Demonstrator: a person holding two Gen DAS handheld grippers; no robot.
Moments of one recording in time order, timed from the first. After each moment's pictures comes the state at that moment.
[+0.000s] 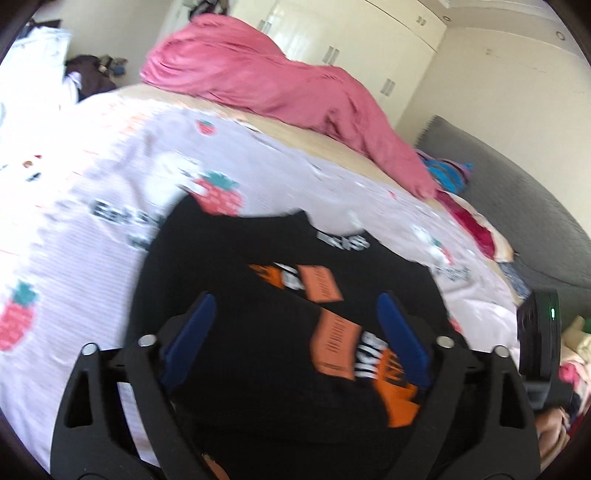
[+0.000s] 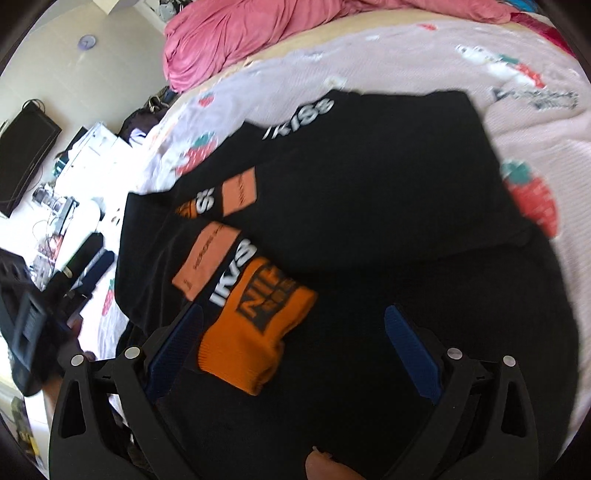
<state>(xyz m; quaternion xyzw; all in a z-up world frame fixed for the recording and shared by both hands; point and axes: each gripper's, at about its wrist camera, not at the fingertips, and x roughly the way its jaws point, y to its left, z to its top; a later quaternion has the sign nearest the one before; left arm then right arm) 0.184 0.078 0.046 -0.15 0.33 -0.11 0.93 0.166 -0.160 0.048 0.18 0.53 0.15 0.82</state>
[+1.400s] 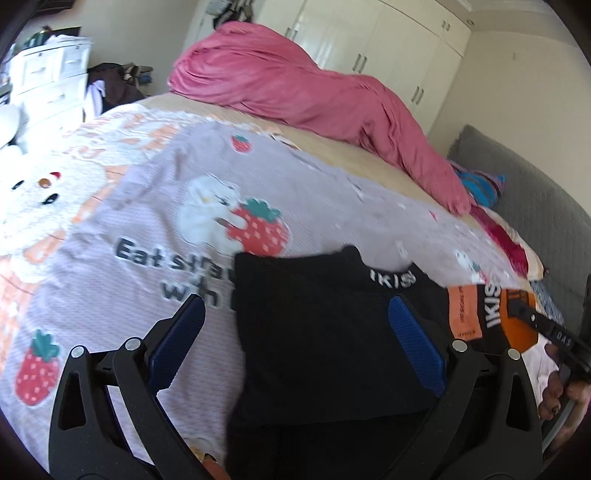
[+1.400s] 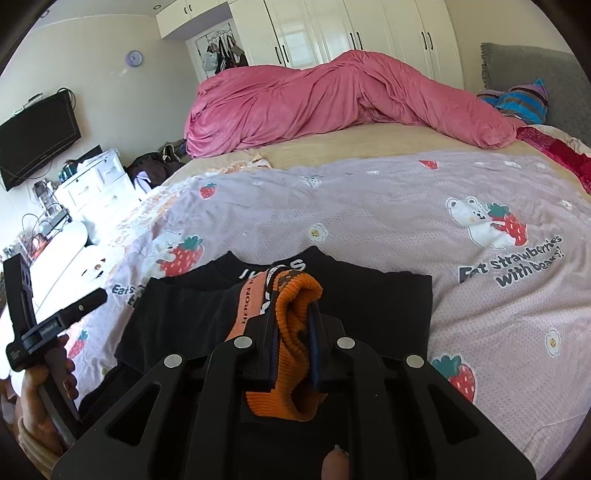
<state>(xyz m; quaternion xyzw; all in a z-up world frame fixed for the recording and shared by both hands) 0.233 0.091 0.048 -0.14 0.33 -0.07 0.93 0.212 -0.214 0.122 0.09 0.35 0.13 0.92</state>
